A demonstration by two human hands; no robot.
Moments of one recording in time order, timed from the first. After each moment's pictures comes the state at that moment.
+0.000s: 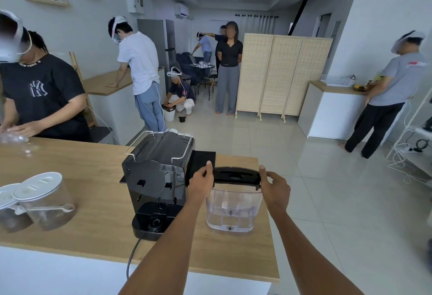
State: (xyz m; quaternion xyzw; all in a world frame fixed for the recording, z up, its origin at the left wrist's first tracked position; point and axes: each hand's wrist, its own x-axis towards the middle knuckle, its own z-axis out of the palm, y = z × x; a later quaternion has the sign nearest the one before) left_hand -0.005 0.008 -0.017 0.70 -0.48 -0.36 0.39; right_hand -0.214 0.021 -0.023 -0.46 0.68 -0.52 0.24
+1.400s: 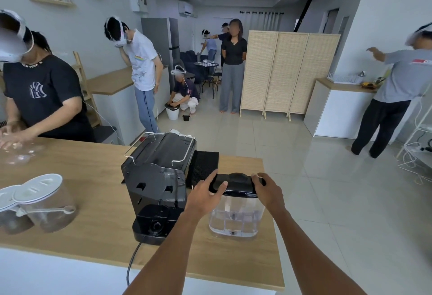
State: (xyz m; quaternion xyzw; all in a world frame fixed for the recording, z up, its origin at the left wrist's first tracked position) left_hand 0.004 0.011 -0.049 0.65 -0.64 -0.28 0.31; right_hand -0.210 -0.014 -0.035 -0.55 0.71 -0.34 0.30
